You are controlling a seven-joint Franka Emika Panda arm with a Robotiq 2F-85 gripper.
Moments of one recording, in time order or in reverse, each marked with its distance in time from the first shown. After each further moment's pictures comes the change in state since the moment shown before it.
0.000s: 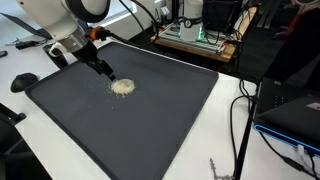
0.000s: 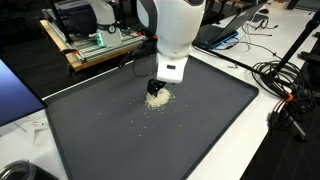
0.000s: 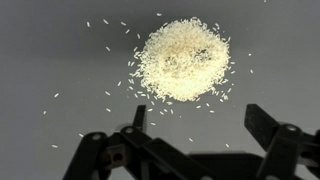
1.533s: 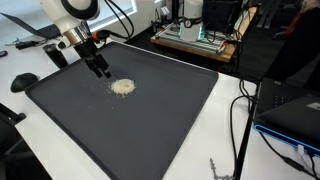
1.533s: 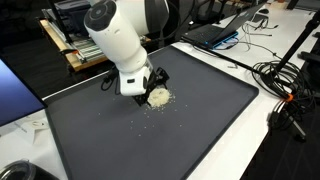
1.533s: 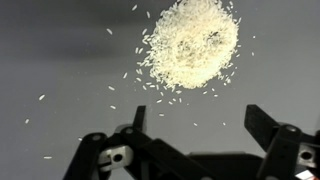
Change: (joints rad) arm -0.225 -0.073 0.099 -0.247 0.343 0.283 -0.401
